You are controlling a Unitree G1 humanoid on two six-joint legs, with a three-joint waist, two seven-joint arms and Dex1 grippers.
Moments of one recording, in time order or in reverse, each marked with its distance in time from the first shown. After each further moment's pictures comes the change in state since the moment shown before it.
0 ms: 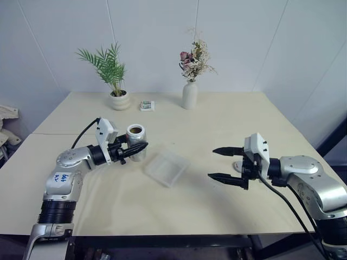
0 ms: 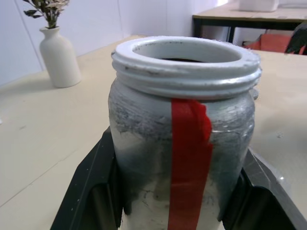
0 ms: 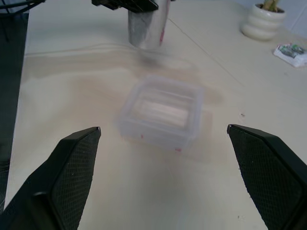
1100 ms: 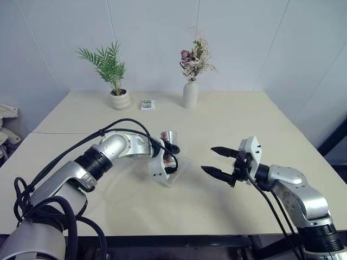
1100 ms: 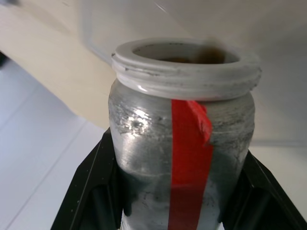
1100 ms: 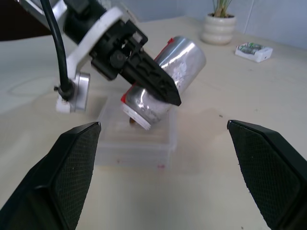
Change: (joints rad) left arm -0.594 0.097 -0.924 0.259 1.660 -0.968 0.596; right arm 0.060 0.186 -0.069 0.003 0.021 -0.012 -0.209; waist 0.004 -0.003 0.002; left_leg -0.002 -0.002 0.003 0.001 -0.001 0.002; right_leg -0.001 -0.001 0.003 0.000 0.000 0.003
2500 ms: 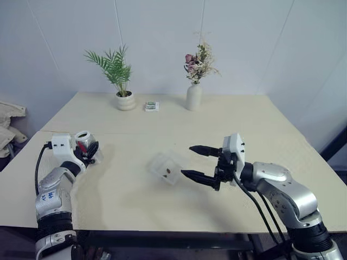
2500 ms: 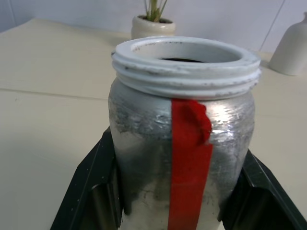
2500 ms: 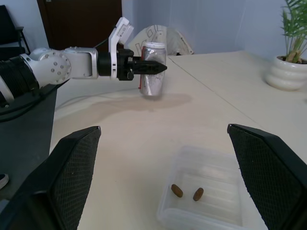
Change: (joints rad) left arm 0.666 -0.234 1.344 -0.001 -1.499 0.888 -0.106; right arm -0.075 0.036 0.125 -0.150 0.055 0.099 -0.002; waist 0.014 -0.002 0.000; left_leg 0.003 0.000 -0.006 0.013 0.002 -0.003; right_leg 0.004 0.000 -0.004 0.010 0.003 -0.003
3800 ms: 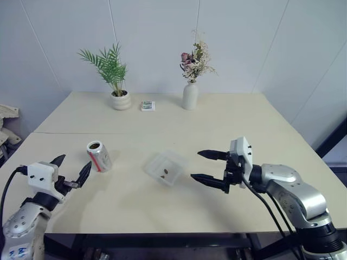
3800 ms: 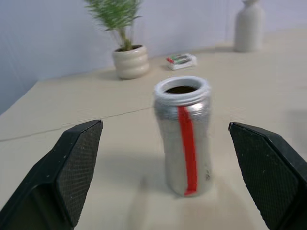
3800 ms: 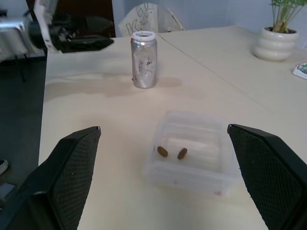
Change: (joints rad) left arm 0.601 0.153 -0.051 -0.637 -0.173 -0.155 -0.124; right arm 0.061 -0.132 -0.069 0.027 0.009 -0.009 0.094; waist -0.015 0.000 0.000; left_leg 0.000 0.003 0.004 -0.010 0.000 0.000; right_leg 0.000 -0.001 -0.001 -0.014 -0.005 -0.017
